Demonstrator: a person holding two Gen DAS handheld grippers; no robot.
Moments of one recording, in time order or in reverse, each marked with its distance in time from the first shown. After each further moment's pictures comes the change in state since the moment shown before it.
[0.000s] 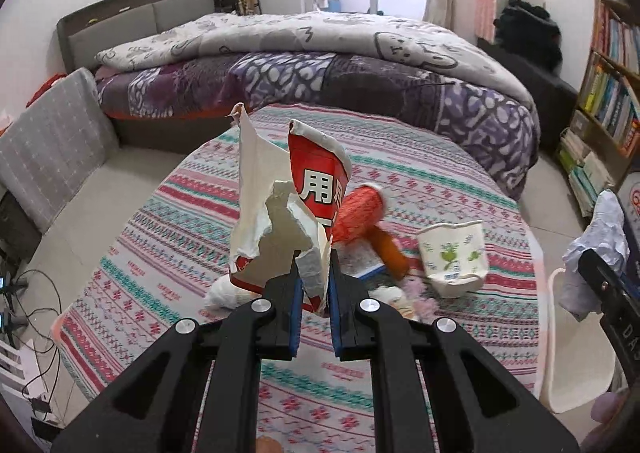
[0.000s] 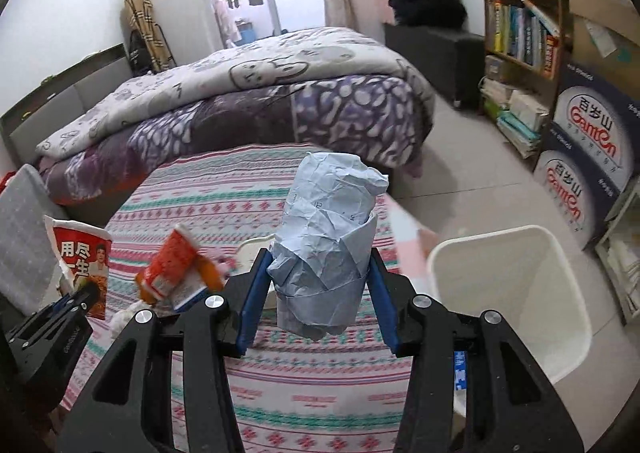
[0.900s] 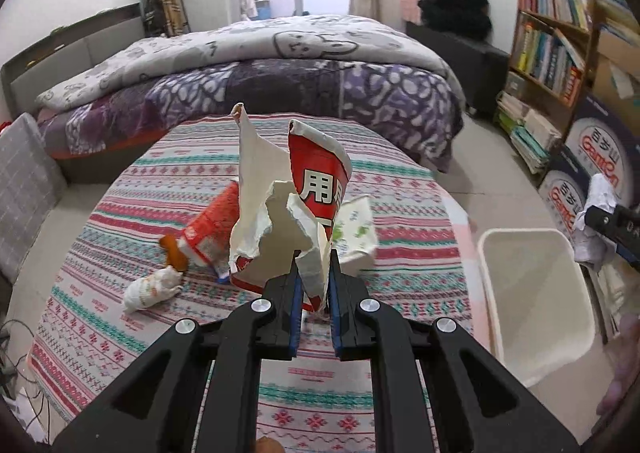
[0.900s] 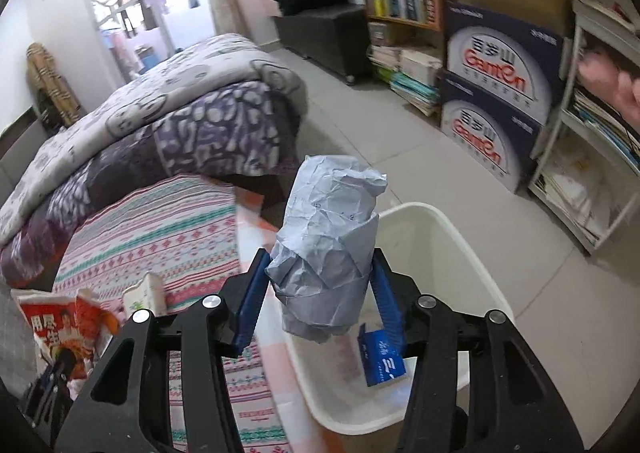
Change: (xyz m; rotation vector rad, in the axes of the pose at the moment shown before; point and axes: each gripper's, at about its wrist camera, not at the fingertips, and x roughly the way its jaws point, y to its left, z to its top) left arm -0.014 -0.093 -0.024 0.175 -0.012 -0.171; right arm -0.006 -0.140 0.011 0.297 0.032 -0.239
